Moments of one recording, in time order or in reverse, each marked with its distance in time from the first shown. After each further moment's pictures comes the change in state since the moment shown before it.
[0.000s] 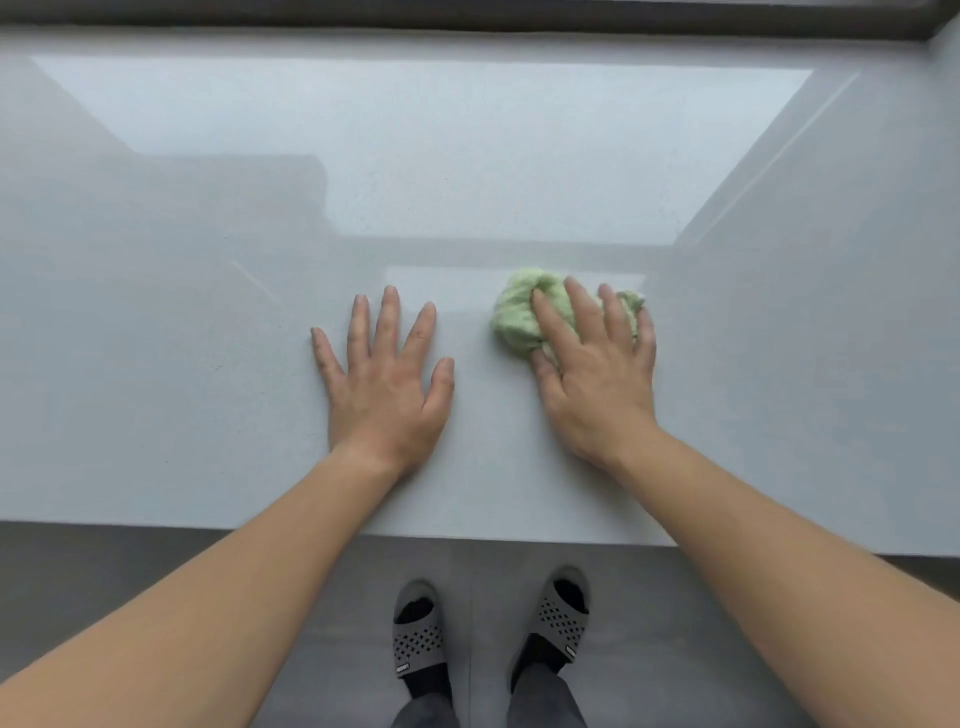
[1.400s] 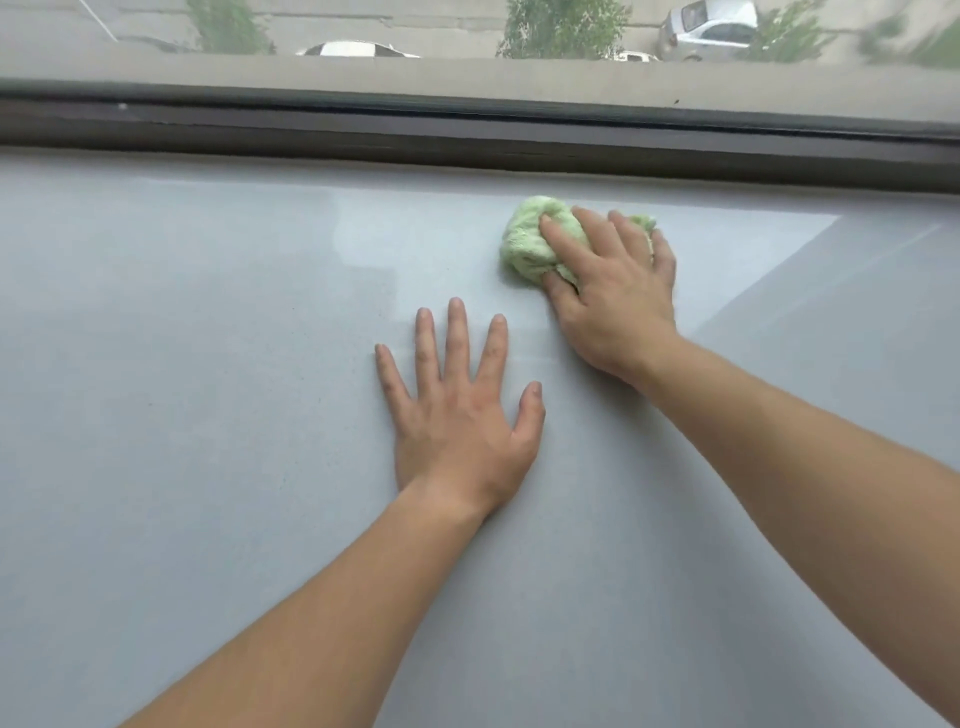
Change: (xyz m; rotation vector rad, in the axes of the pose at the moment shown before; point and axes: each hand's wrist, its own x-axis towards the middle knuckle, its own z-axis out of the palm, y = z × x) left_hand 0.200 0.072 -0.016 0.006 0.011 -0.031; right_hand 0.300 0.032 -0.025 0.023 0.042 -0.079
